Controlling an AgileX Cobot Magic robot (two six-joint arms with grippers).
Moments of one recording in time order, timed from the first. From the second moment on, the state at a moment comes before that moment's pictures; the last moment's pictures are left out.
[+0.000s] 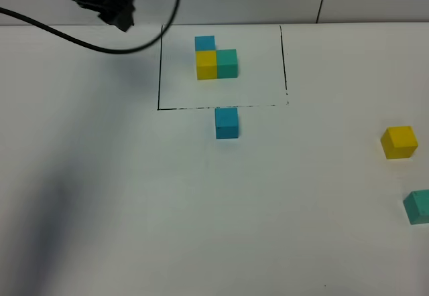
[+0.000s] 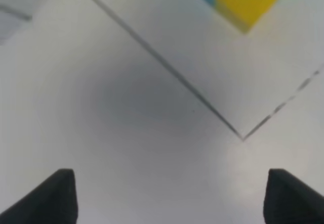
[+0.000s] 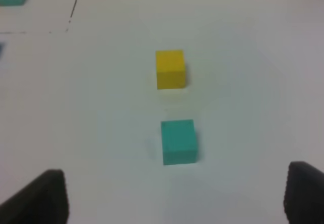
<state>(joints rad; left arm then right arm) -0.20 2.17 -2.18 -0.08 1.19 0.44 0.01 0.03 -0.50 -0.03 1.07 -0.03</state>
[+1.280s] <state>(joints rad) 0.09 0.73 -1.00 -0.16 0.93 0.26 0.01 0.03 -0.50 -0.03 1.07 -0.01</state>
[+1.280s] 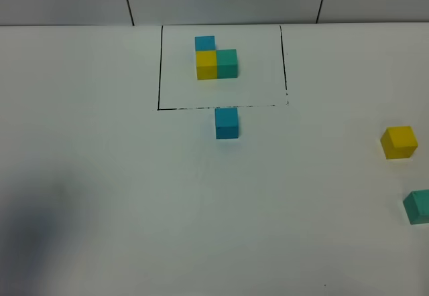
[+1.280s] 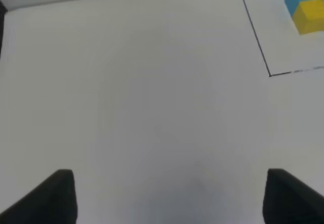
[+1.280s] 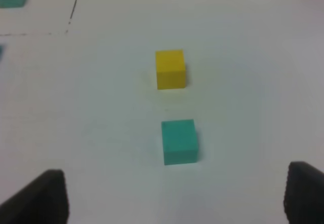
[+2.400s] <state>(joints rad) 0.05 0.06 -0.51 -0.14 1.07 0.24 0.01 0.03 -0.50 -0.03 1.07 0.00</state>
